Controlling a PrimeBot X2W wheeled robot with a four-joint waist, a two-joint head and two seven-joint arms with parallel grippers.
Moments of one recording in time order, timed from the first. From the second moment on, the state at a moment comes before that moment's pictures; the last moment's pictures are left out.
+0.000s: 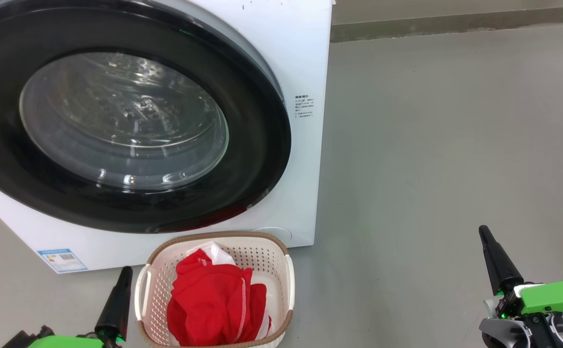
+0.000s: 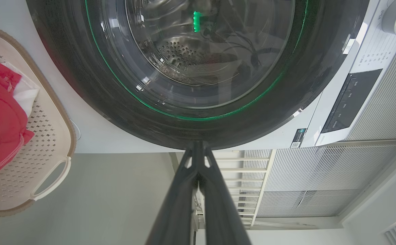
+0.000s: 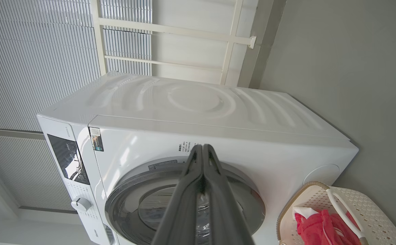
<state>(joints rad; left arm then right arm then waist) -0.07 0.05 0.06 0.27 -1.62 -0.12 0.10 -0.06 -0.04 -0.12 0.27 1.61 0.13 0.10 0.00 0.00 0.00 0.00</state>
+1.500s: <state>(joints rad) -0.07 0.05 0.07 0.27 -1.62 -0.12 0.10 -0.06 -0.04 -0.13 0.27 1.61 0.13 0.11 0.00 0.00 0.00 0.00</state>
